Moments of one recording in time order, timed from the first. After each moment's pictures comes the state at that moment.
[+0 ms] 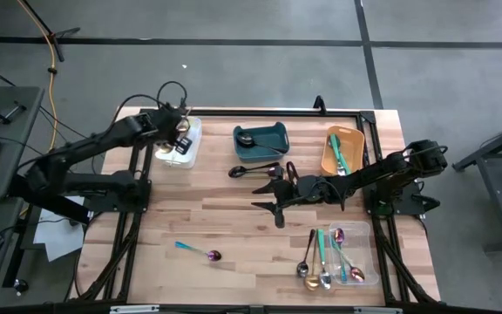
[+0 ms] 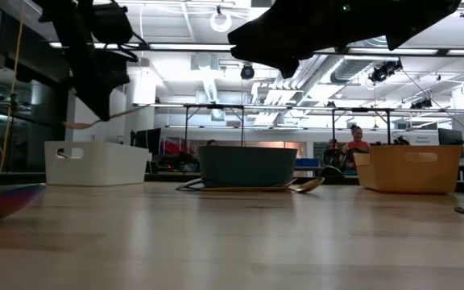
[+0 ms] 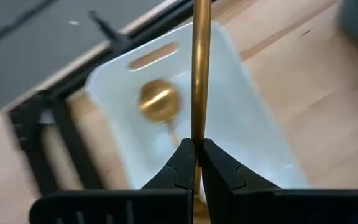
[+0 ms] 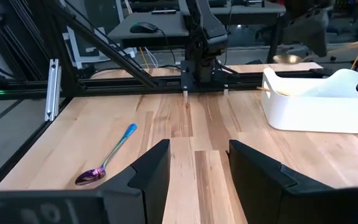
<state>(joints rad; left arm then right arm) 0.65 1.05 0.81 -0.82 -0.33 -0.24 0.19 1.58 0.76 0.62 0.17 0.07</state>
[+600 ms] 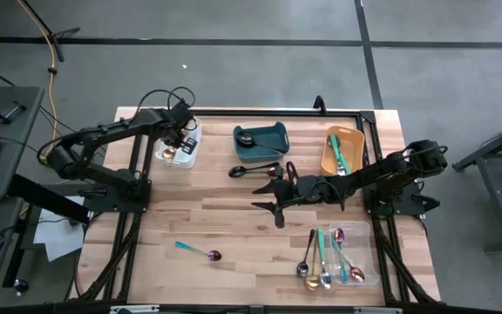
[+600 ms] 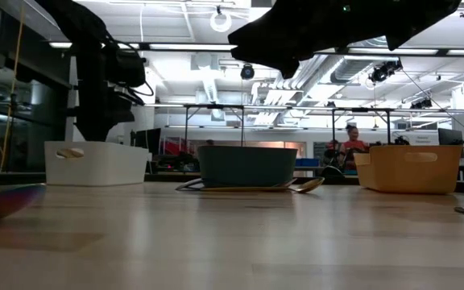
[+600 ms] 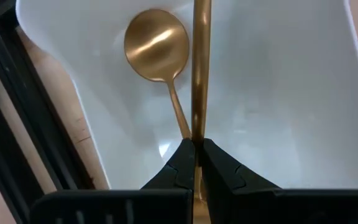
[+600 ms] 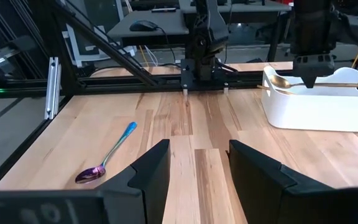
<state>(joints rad) 0.78 1.34 0.81 -0.81 -0.23 -0.29 0.19 1.58 0.76 0.62 0.17 0.07</state>
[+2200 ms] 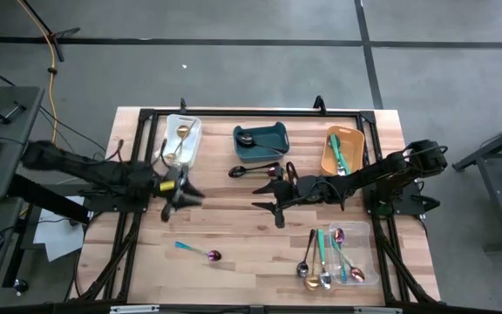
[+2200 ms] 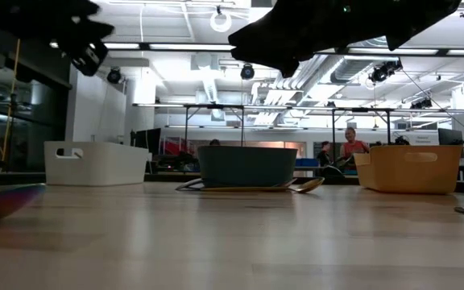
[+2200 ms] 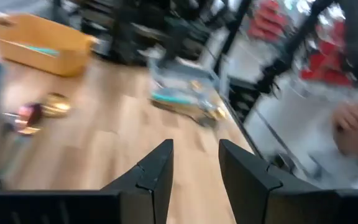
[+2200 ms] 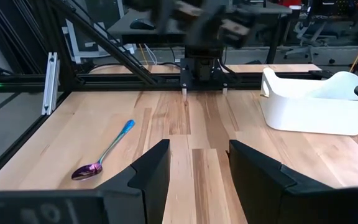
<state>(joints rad) -0.22 0.63 0.31 0.13 0.02 -0.31 0.19 1.58 0.76 0.62 0.17 0.04</state>
